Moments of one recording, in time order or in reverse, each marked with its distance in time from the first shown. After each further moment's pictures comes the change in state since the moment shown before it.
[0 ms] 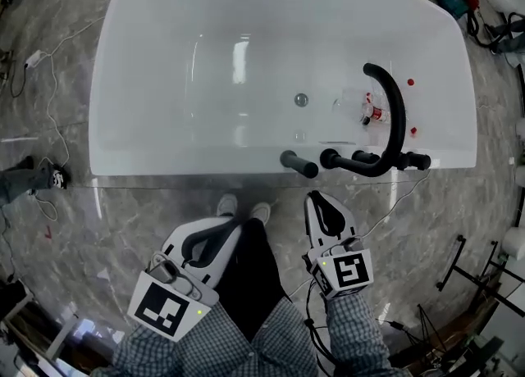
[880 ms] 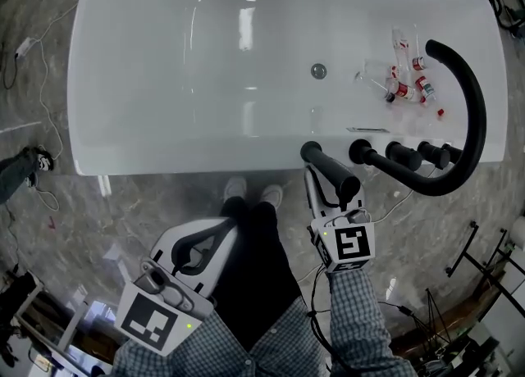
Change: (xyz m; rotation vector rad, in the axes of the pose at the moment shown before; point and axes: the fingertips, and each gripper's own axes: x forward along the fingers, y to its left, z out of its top) left arm 0.032 0.059 -0.067 -0.131 0.053 0.015; right arm 0.111 -0.031 -0.089 -0.038 0.070 -0.024
